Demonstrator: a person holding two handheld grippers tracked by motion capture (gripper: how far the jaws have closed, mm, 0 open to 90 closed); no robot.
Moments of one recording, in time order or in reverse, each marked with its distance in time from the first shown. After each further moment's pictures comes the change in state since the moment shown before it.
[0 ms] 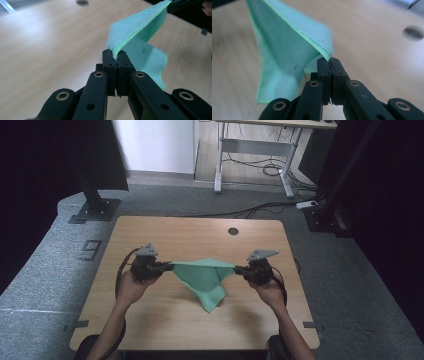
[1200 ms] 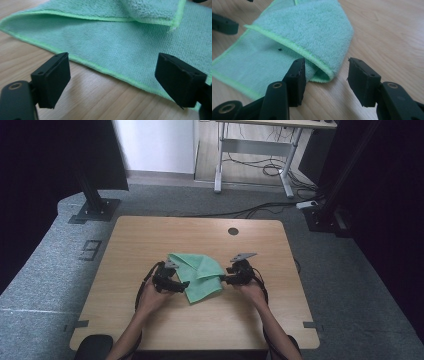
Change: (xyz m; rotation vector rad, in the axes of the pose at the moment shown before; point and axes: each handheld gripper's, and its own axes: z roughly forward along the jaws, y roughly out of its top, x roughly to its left) left arm -0.012 -0.063 0.106 0.194 0.167 -0.050; right arm -0.013 -0.039 0.099 0.124 0.034 0.087
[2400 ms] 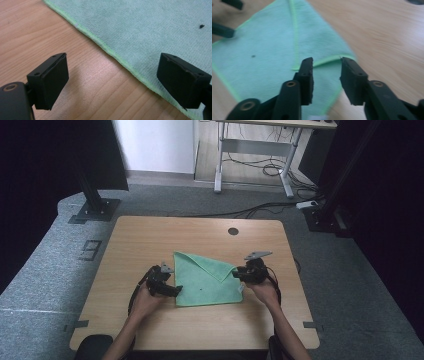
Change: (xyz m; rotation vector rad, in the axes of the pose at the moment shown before) left arm 0.011 -0.020 -0.010 0.067 0.062 0.023; right arm -0.012 -0.006 -0.045 -0.025 -0.033 0.027
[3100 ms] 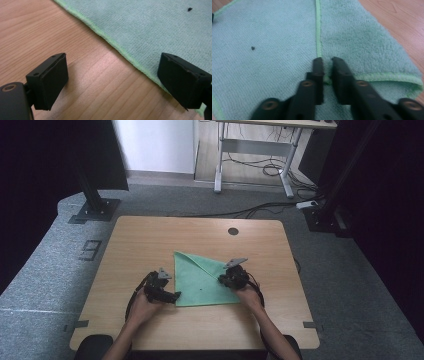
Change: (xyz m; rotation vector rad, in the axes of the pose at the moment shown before) left arm -0.004 -0.018 -0.006 0.000 -0.027 -0.011; right arm 0.032 -0.003 0.056 0.080 -0.011 -0.125
